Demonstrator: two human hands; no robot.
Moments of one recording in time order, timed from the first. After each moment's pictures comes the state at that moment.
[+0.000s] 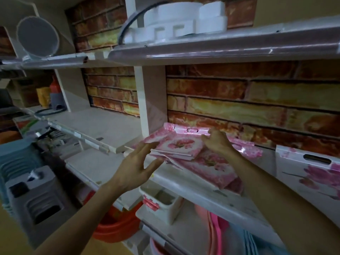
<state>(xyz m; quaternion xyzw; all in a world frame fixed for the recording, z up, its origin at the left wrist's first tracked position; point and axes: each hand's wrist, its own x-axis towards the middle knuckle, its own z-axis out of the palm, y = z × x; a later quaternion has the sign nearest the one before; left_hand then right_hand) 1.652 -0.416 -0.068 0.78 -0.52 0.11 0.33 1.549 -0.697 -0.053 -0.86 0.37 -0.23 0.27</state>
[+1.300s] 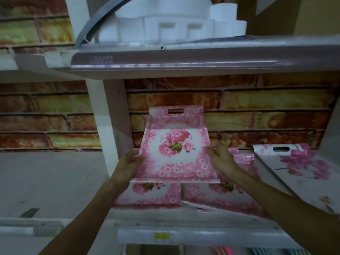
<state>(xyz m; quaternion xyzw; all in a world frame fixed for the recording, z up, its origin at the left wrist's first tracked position) 1.913 -0.569 -0.061 0.61 -0.44 -0.34 0.56 1.645 -0.685 -0.059 -0.69 0.48 -0.42 0.34</state>
